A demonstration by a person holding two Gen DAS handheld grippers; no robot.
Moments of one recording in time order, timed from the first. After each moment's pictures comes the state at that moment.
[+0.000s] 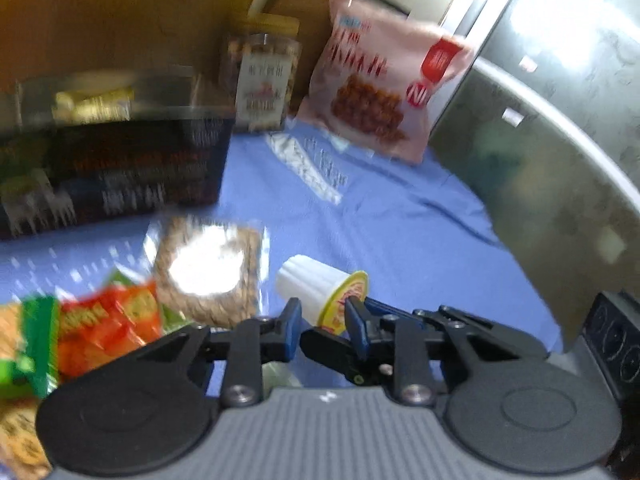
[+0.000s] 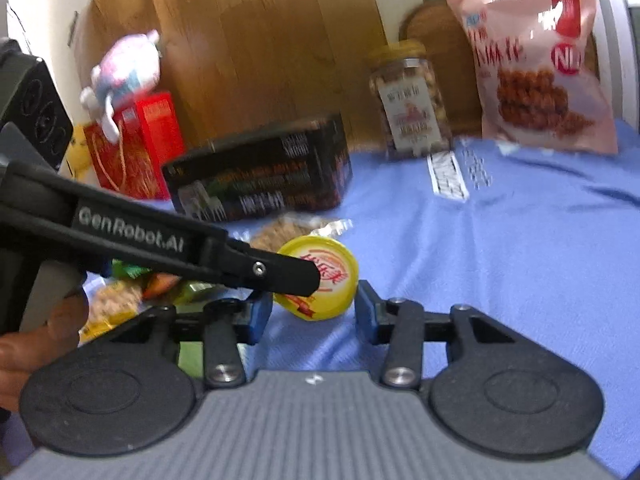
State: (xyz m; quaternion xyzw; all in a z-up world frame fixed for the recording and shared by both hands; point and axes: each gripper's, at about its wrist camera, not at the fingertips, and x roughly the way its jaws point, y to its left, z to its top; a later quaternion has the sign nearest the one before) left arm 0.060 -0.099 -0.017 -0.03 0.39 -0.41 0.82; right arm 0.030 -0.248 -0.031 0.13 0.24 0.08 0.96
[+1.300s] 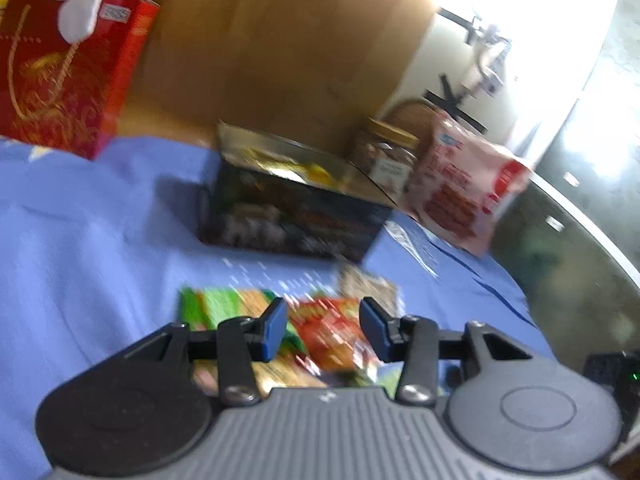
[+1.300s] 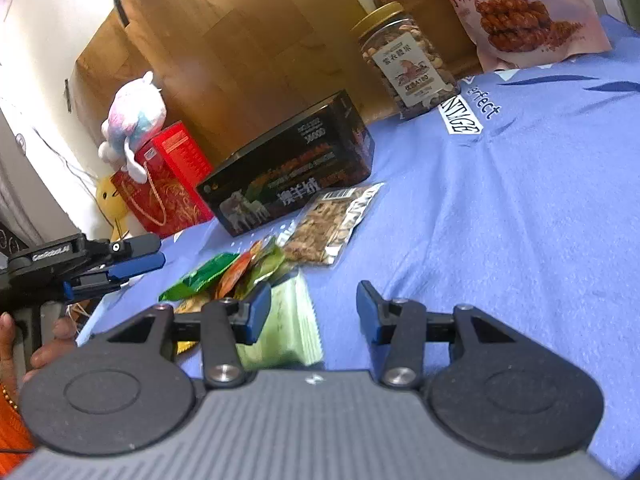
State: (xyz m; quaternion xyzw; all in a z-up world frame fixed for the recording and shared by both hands) left arm 0.038 0.055 -0.006 -0.13 0.33 -0.32 0.88; right arm 0.013 -0.248 -0.035 0.26 0.29 0.12 0.92
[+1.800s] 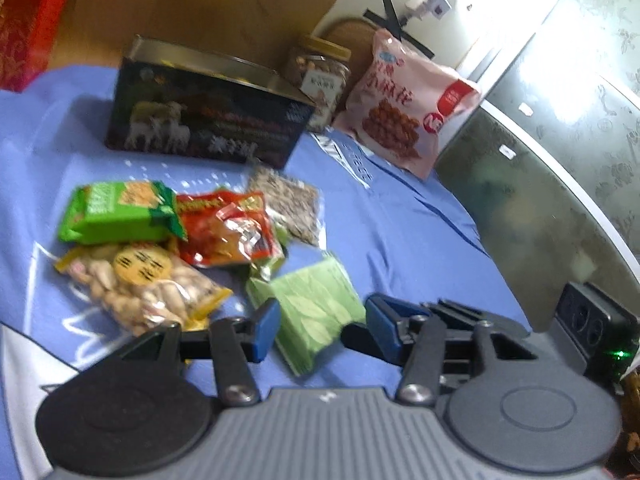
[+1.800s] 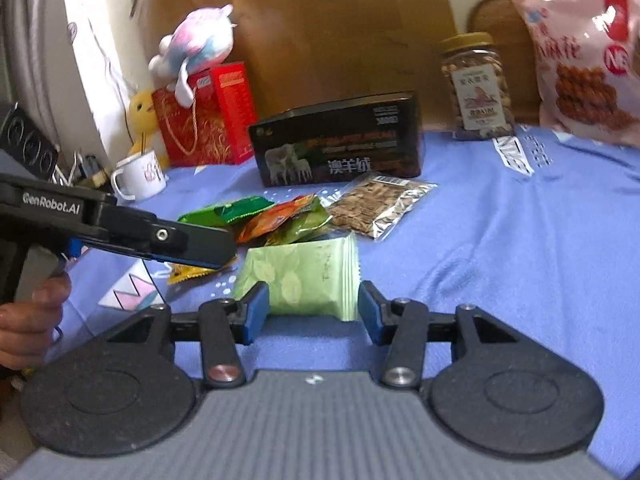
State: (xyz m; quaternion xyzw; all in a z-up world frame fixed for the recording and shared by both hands) left arm 0.003 0.009 -0.034 -0.11 0.40 -0.39 0.82; right arm 0.000 -0.206 -0.030 0.08 0.29 0.16 0.94
